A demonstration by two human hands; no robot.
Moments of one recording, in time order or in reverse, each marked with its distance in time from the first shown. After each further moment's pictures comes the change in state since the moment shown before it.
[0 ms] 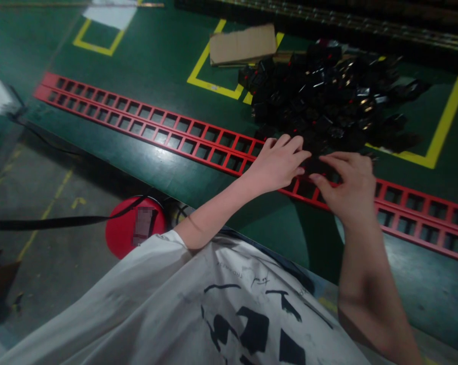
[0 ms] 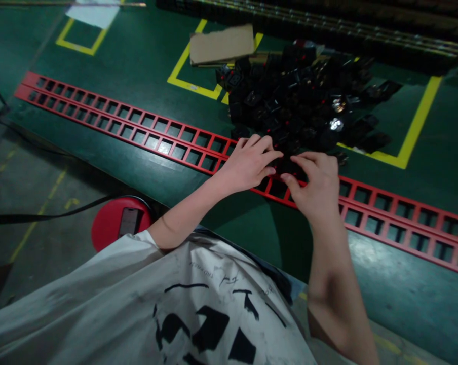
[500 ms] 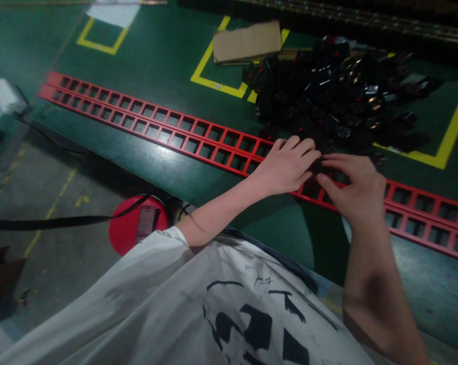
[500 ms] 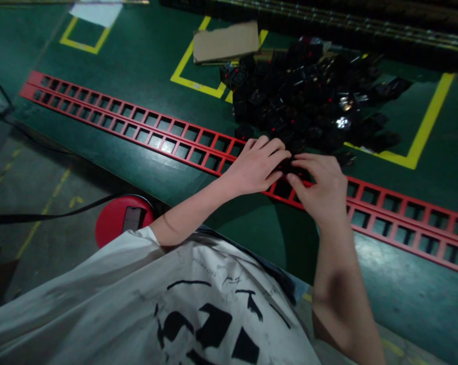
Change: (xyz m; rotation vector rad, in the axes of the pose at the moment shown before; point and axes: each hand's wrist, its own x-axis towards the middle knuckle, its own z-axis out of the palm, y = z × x) left_hand -0.001 0.004 0.006 0.009 0.007 0.051; right_hand 0.002 -0.007 -0.002 0.141 0.014 -0.052
